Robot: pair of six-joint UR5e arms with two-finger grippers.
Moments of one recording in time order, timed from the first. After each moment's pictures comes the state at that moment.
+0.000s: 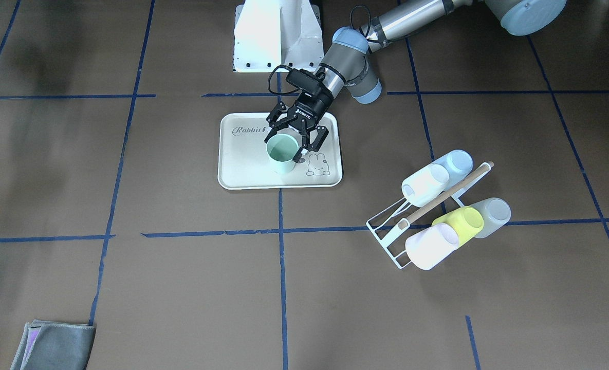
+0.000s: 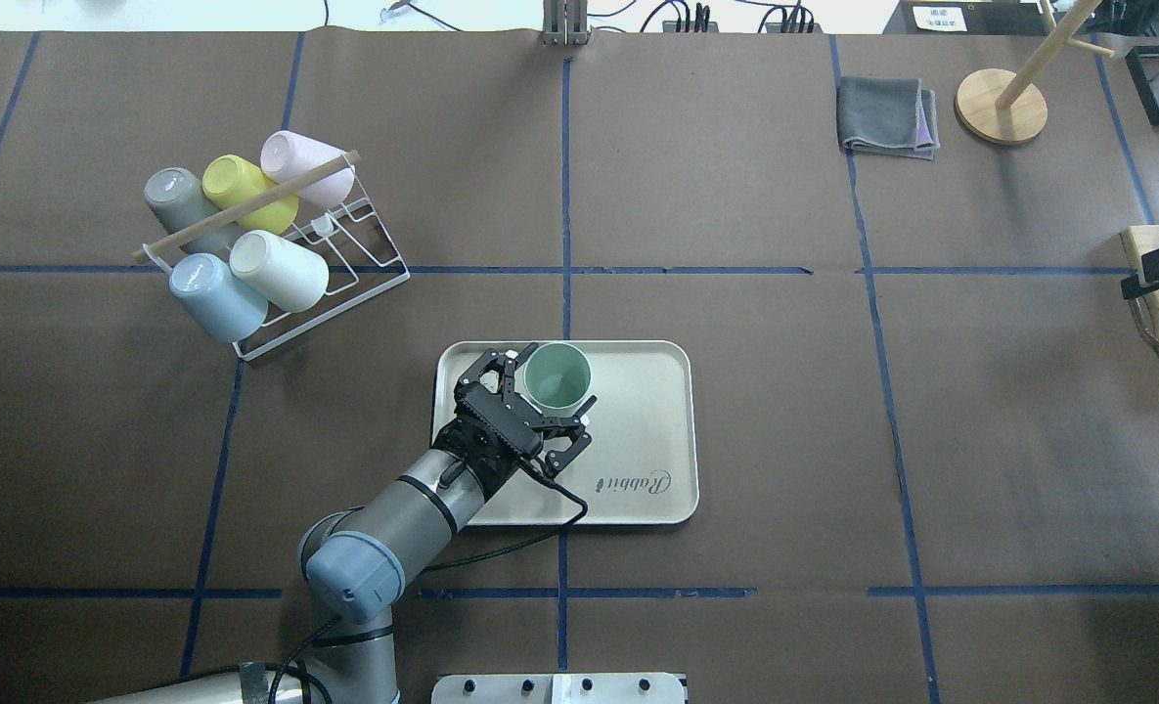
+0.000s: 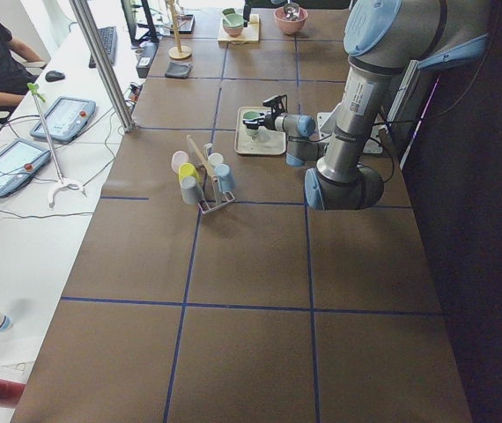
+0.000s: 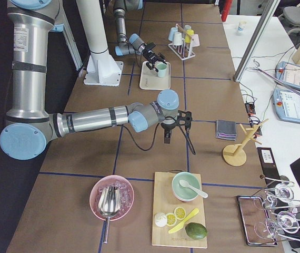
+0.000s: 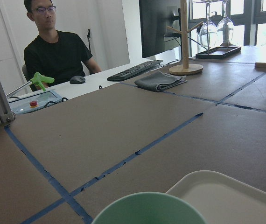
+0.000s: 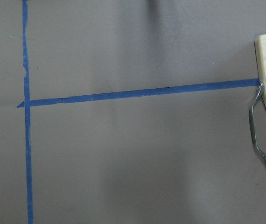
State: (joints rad) left arm -0.20 -2.19 -1.25 -3.05 -0.93 -0.33; right arm 1.26 -1.67 1.83 -1.23 2.39 0.65
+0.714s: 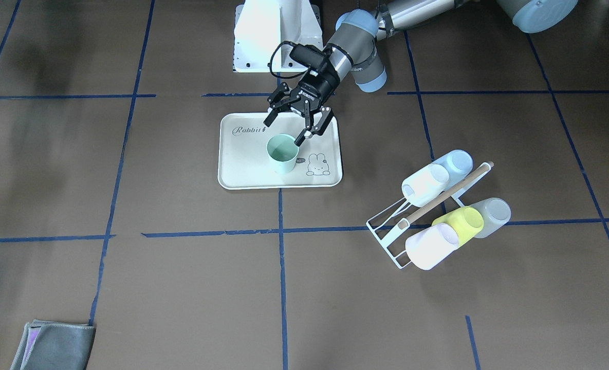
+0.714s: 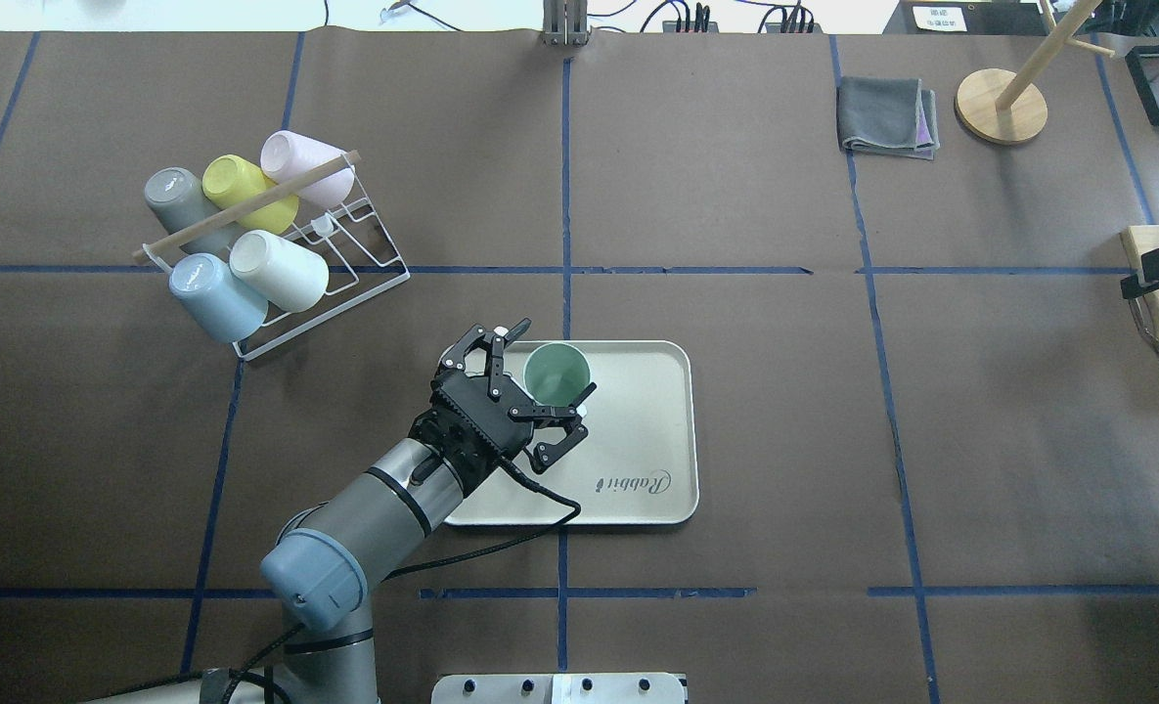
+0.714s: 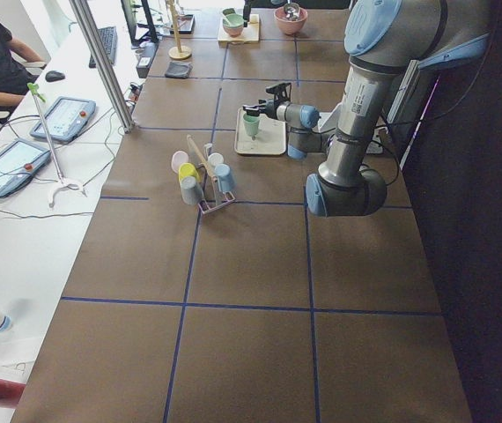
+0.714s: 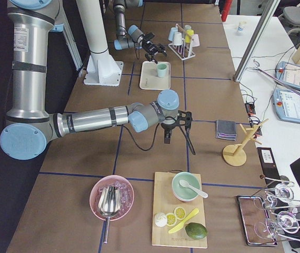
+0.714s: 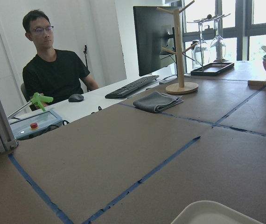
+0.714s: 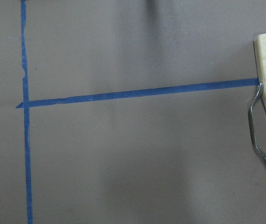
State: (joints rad) left arm -0.21 -2.12 -1.49 -2.98 -0.94 -0.22; right arm 1.26 -1.67 1.83 -1.23 2.39 0.66
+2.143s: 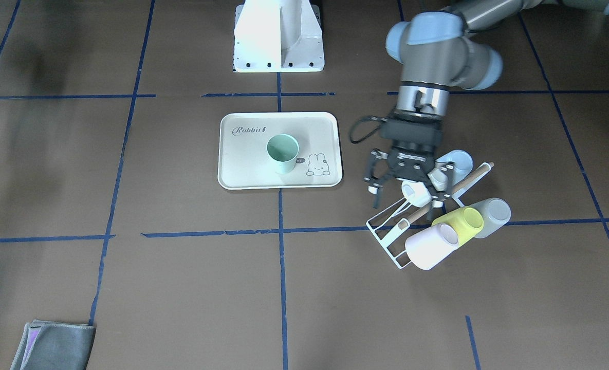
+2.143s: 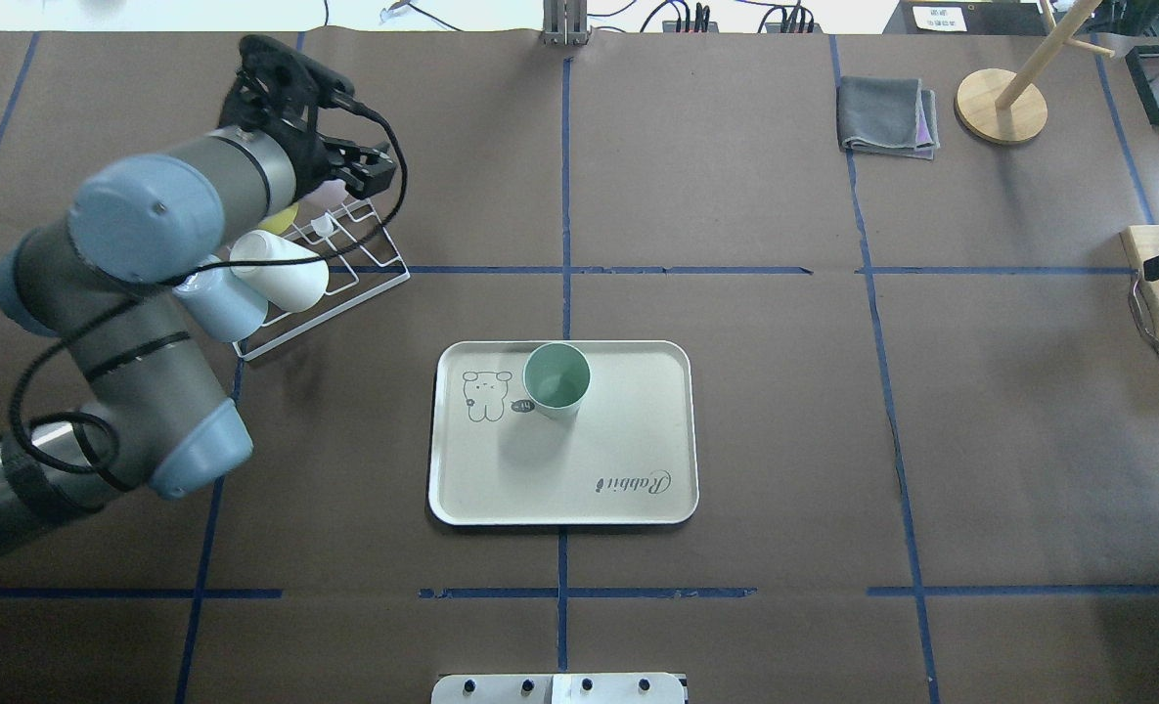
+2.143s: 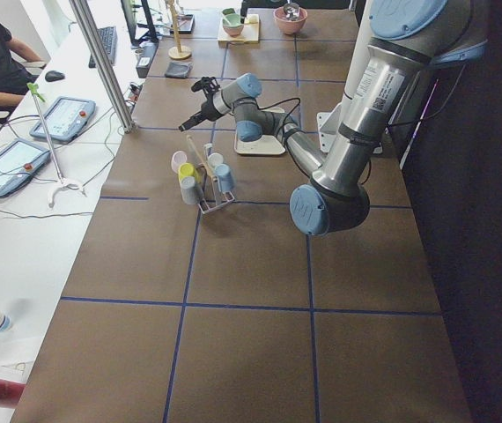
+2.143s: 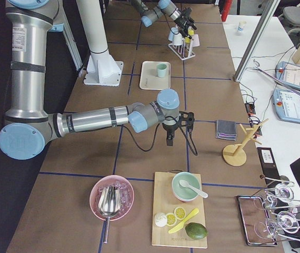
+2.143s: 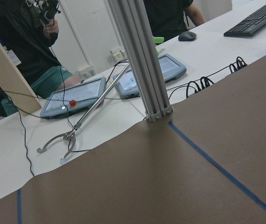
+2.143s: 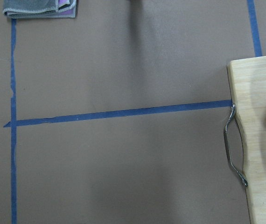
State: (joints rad) left arm -0.78 -2.02 -1.74 -2.10 -1.44 -0.59; right arm 1.30 -1.67 1.83 -1.23 2.33 0.64
